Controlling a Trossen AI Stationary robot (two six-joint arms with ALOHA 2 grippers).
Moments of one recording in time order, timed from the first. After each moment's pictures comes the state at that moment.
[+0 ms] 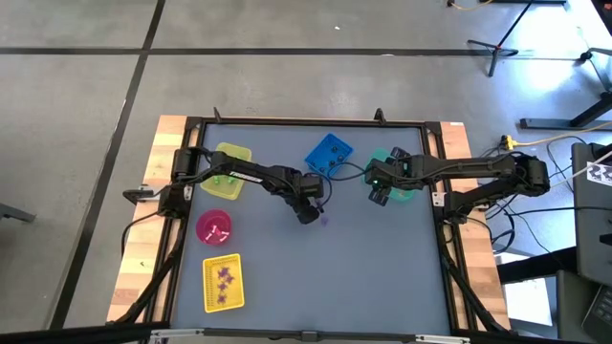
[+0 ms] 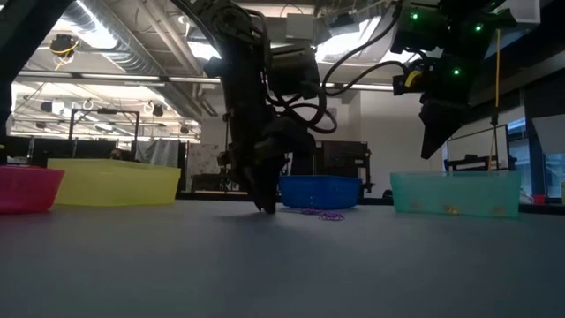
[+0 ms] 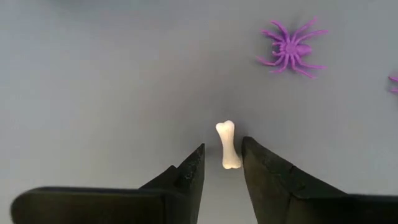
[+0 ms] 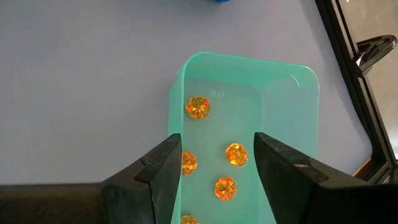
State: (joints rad) left arm 0.08 2.05 1.36 -0.66 -0.13 -0.47; right arm -0.12 1.29 0.86 -0.86 0.43 0.23
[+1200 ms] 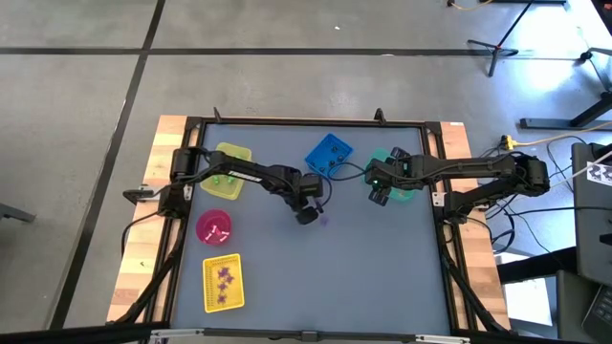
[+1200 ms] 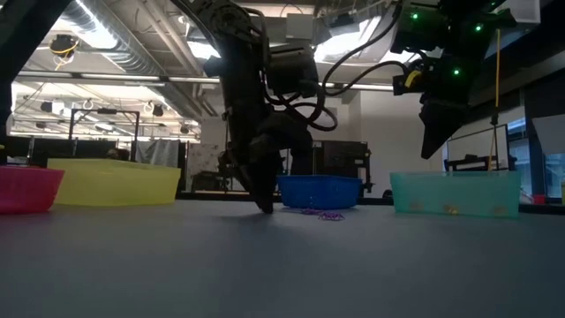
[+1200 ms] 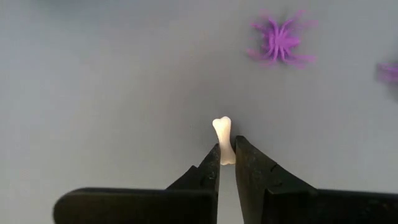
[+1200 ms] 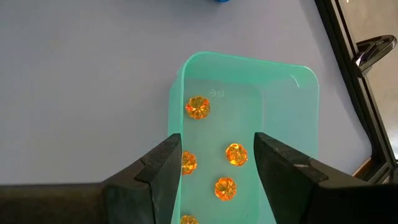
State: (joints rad) left arm 0.08 2.04 1.36 -0.66 -0.09 -0.43; right arm -0.12 1.29 0.86 -0.86 0.43 0.23
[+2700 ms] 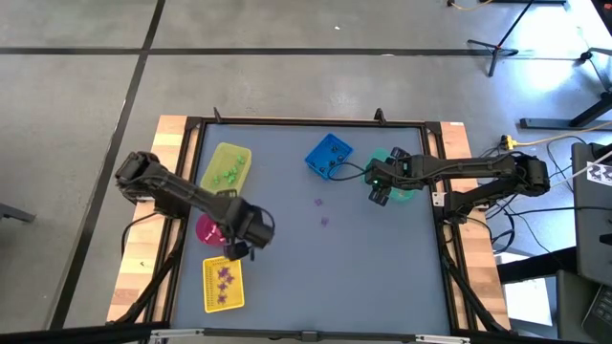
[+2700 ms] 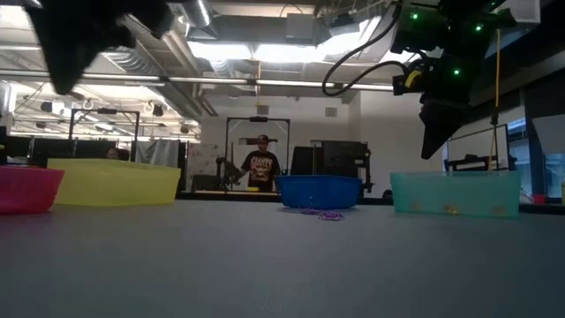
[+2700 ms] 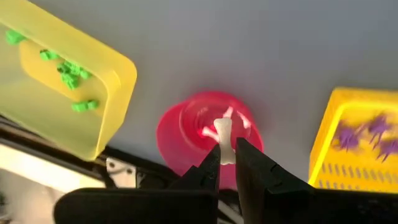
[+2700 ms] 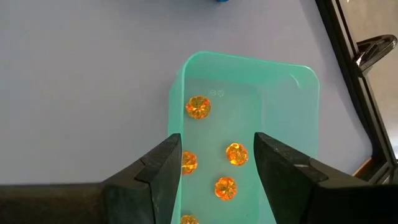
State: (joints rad) left arm -0.35 1.65 1.36 -1.52 -0.09 -0.64; right arm -0.12 1.29 0.86 -0.86 0.43 0.23
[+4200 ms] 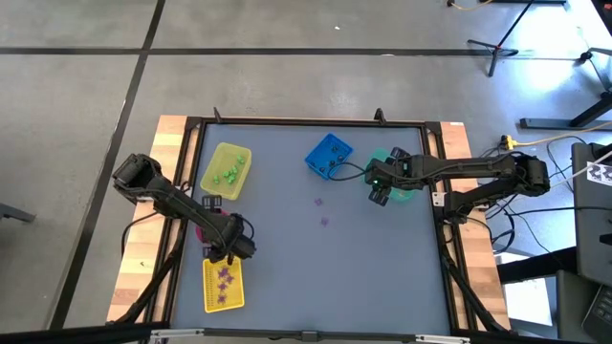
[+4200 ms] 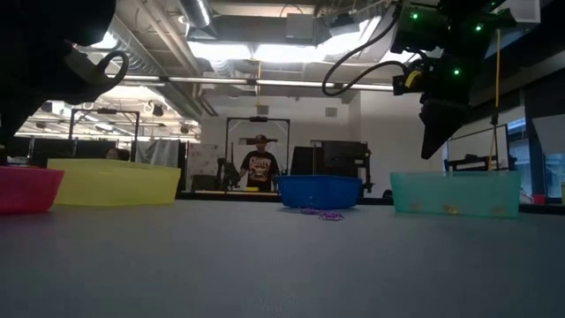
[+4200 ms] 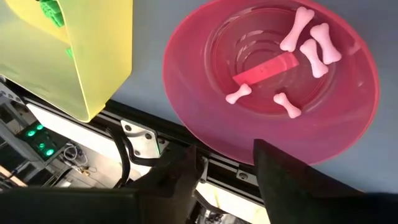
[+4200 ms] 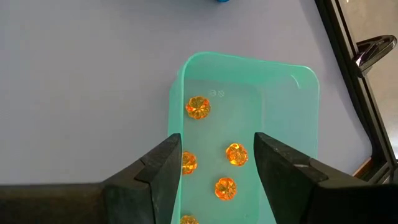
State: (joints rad) left arm -0.48 1.65 1.03 -1.50 -0.09 -0.68; right arm -0.12 1.29 0.86 -0.86 0.43 0.23
